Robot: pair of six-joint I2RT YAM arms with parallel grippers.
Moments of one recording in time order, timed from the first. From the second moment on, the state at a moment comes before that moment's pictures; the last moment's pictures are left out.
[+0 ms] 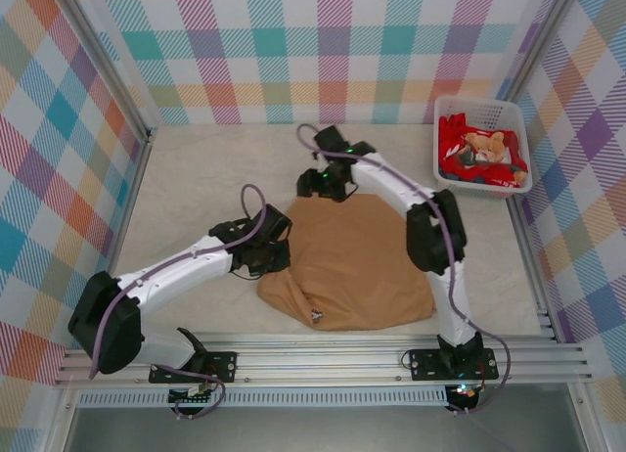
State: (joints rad) left arm -0.70 1.34 0.92 -0.73 -0.02 -0.87; right arm 0.61 2.22 1.96 -0.85 -0.26 0.52
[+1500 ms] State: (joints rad) left arm -0.17 1.54 1.89 -0.67 -0.16 -0.83; right arm 0.18 2.07 2.51 -0.50 -0.42 0.83
